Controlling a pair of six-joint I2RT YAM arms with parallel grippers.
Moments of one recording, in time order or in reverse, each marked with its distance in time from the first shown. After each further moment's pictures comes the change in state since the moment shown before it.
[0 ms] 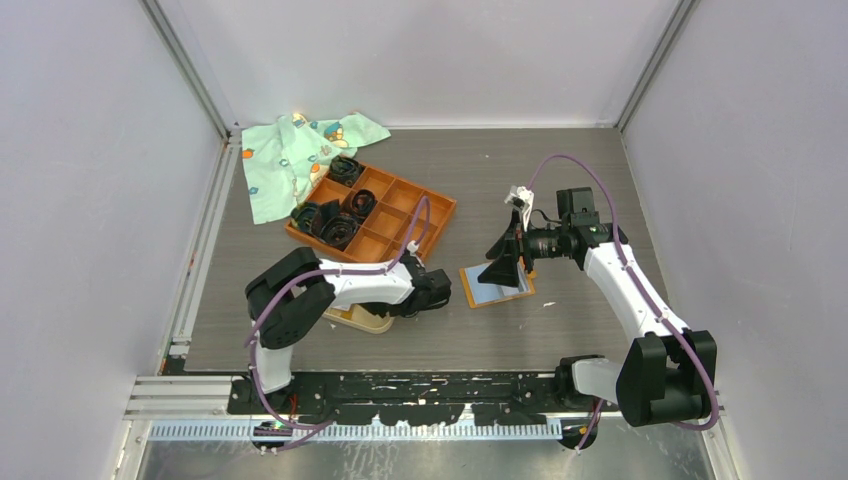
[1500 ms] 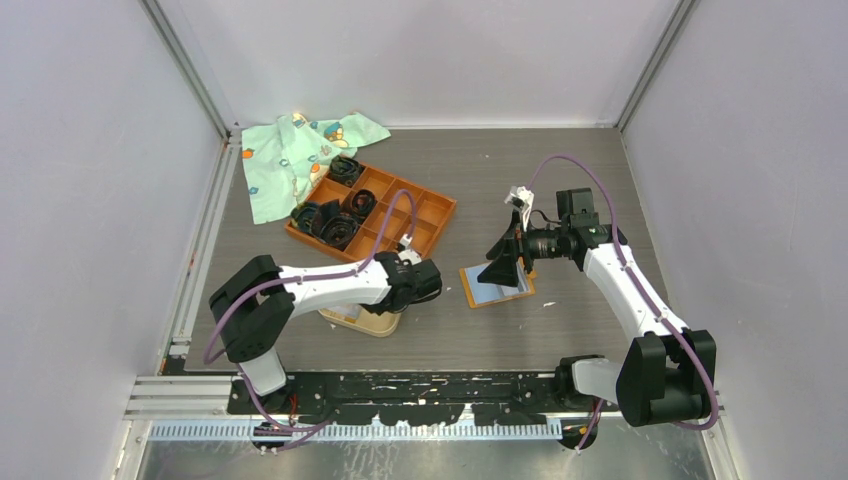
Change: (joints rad) left arm 0.010 -0.185 -0.065 0.074 0.077 0.083; right arm 0.000 0.000 -0.013 0.024 0.011 0.027
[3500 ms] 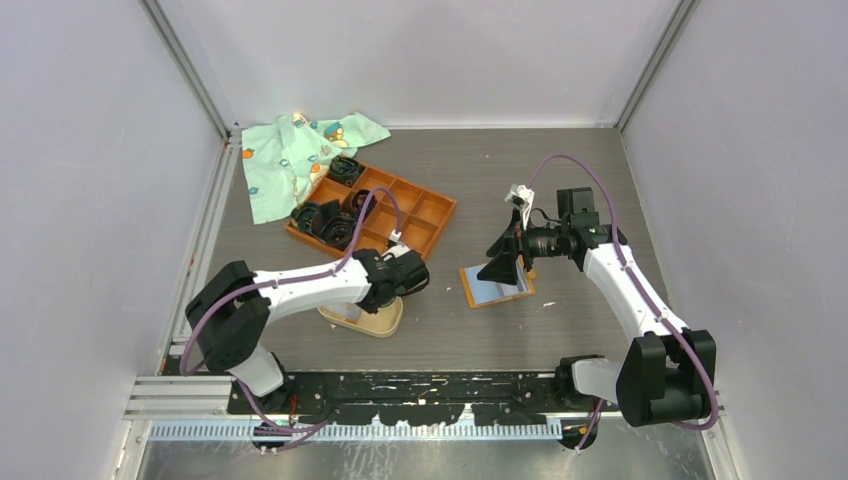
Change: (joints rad) left arm 0.064 -0.112 -0.082 0.114 0.113 0.065; right arm 0.000 0.000 -0.001 0.035 0.011 0.018
